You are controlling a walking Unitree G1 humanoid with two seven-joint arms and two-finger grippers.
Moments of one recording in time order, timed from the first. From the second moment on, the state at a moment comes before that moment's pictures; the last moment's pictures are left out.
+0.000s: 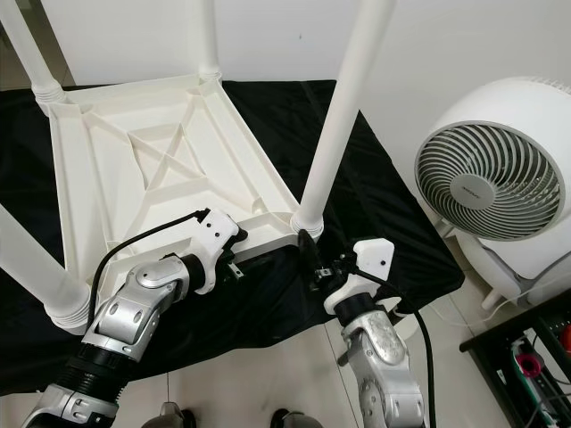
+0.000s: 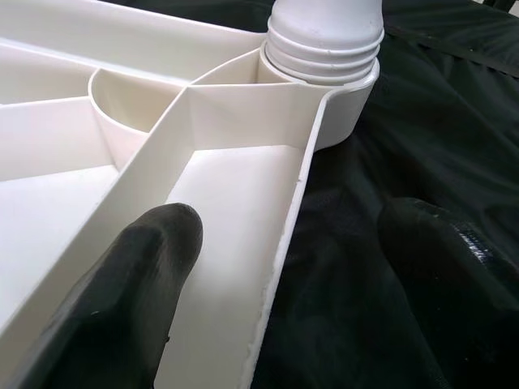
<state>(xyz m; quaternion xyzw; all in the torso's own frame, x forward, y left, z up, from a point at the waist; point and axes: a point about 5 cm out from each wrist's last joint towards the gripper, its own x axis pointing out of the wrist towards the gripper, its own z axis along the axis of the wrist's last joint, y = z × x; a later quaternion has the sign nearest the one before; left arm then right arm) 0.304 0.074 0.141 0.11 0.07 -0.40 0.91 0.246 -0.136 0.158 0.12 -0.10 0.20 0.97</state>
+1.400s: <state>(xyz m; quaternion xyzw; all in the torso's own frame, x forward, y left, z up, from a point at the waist) 0.295 0.083 0.154 0.14 0.09 -0.36 0.92 0.279 -0.178 0.187 0.18 -0.10 0.28 0.94</state>
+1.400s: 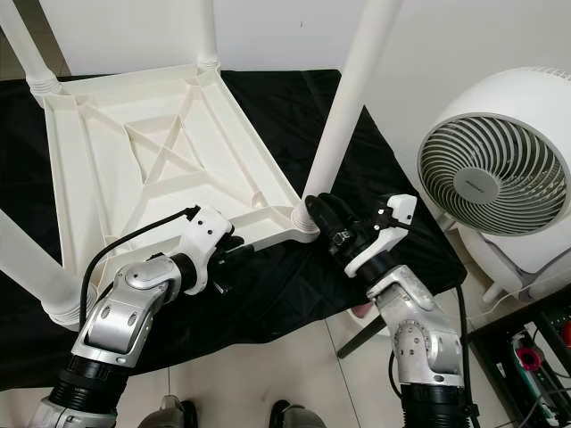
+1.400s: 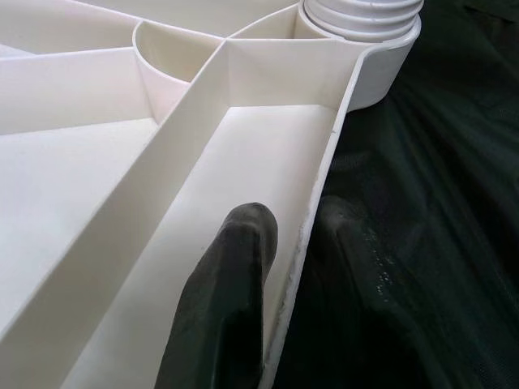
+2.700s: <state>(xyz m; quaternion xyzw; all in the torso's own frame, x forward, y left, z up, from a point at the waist) 0.267 0.097 0.168 0.15 0.10 -0.25 0.95 0.323 -0.170 0.198 0.17 -0.09 0.39 0.90</state>
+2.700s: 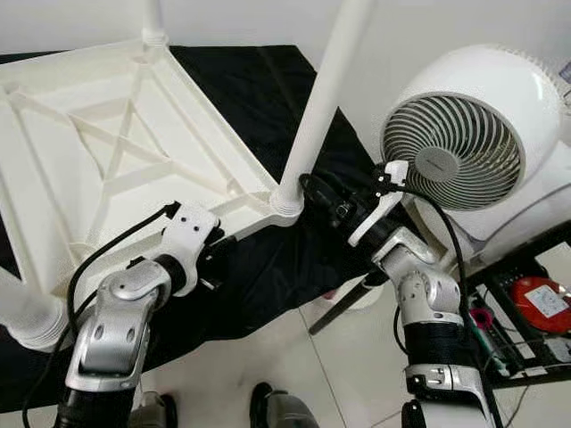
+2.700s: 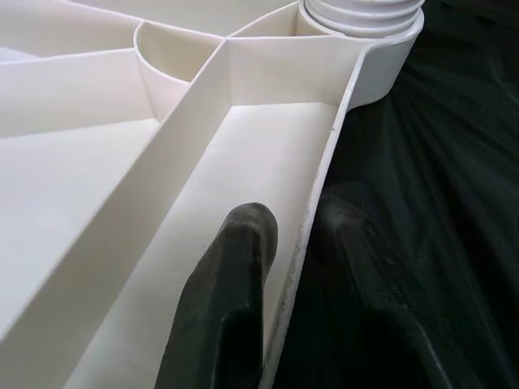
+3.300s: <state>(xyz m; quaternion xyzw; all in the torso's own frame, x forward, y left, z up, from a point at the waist) 0.249 0.109 0.167 0.17 0.10 -0.21 0.96 0.329 -0.173 0.196 0.17 -0.09 0.36 0.91</state>
